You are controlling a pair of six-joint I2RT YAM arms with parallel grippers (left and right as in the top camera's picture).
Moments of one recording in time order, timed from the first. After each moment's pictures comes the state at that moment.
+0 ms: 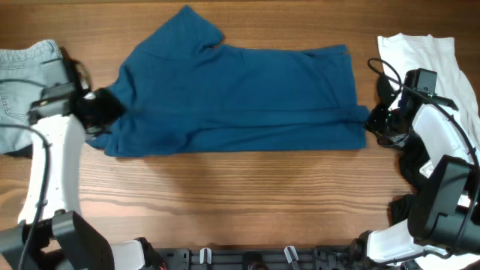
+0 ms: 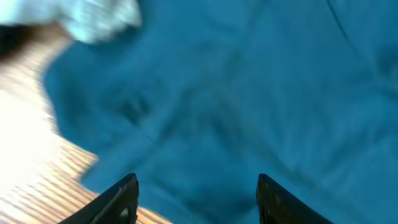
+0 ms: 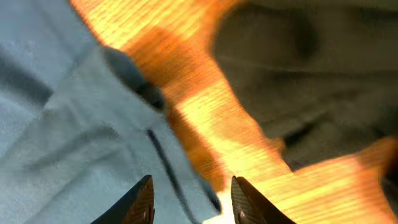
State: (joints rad) left arm 0.25 1.52 1.17 -0.83 0.08 -0.45; right arm -0.29 1.71 1.06 -0.76 -0.11 0.34
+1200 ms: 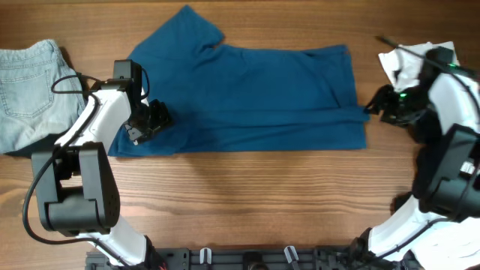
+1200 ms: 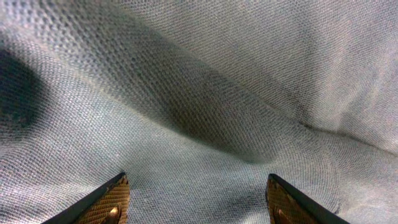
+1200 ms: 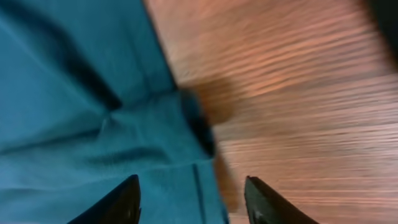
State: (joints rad) left arm 0.03 1.83 1.17 -0.83 0.15 -0.47; right arm -0.33 1.94 1.39 -0.99 -0.27 0.02
